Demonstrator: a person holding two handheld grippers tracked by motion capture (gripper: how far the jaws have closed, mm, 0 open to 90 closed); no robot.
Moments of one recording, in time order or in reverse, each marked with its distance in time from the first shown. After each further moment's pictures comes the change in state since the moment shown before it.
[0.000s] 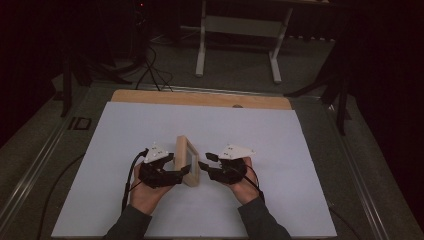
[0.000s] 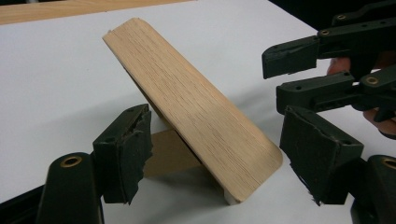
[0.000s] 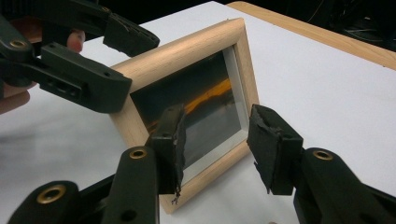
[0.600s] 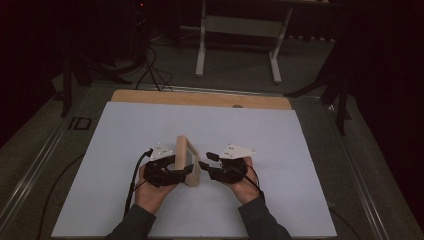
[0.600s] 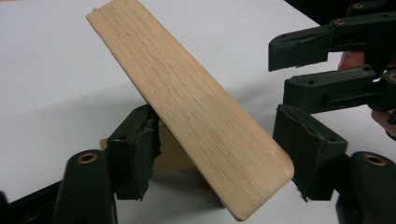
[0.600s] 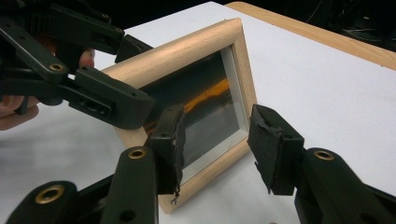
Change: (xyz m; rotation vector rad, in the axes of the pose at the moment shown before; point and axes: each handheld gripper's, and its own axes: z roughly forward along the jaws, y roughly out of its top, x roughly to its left) left arm -0.001 -0.002 0.013 0.034 -0.008 -0.043; right arm -0.001 0.000 -0.001 -0.001 -0.003 0.003
